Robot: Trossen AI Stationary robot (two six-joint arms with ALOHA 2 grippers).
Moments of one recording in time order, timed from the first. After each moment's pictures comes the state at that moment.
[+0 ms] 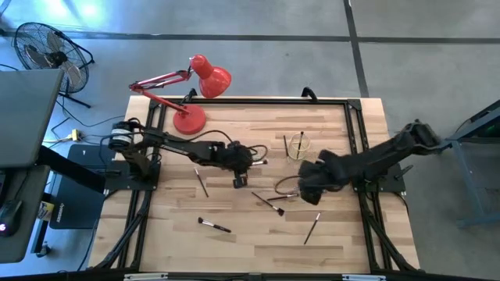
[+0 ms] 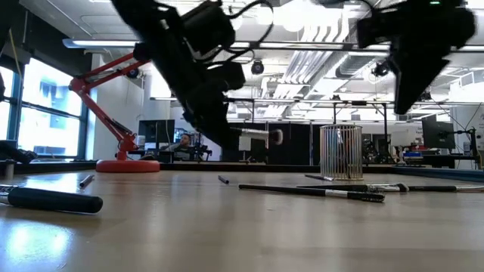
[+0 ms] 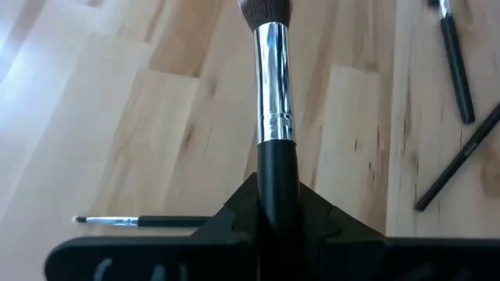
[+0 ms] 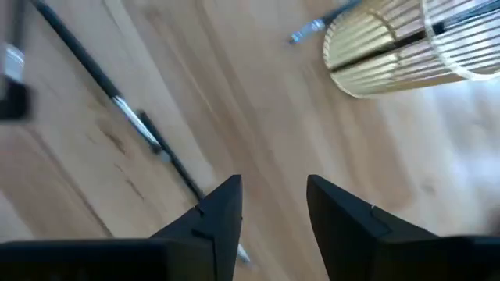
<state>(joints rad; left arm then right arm) 0.03 1.72 0.98 -0.10 -0.10 -0.15 0.36 1.39 0.97 -1.02 0.37 0.83</state>
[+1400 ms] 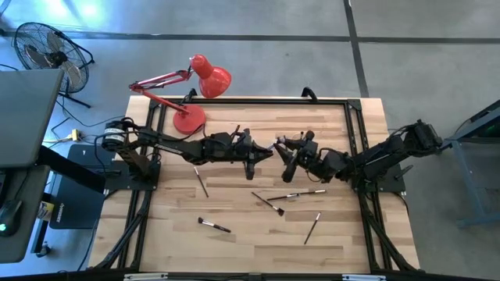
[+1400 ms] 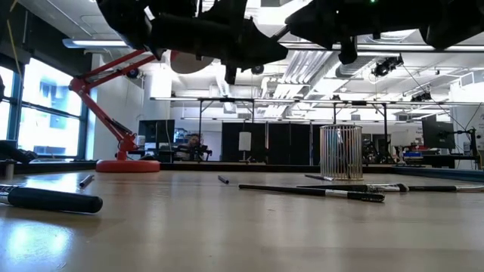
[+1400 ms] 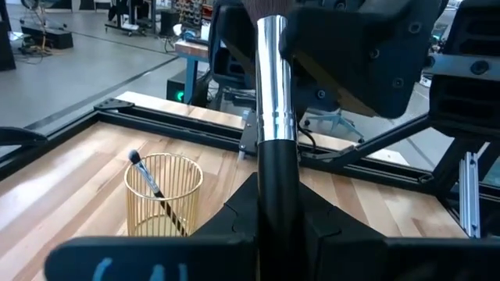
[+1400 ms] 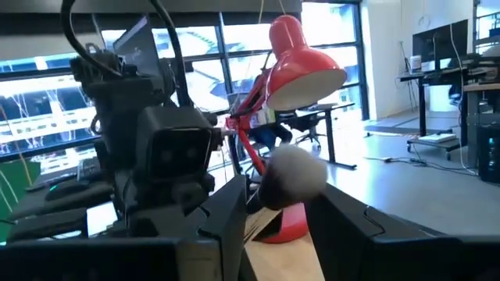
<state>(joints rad) 0.04 1.67 0.90 0.71 -0.03 -0.20 0.19 1.40 0.50 1.14 0.71 0.05</state>
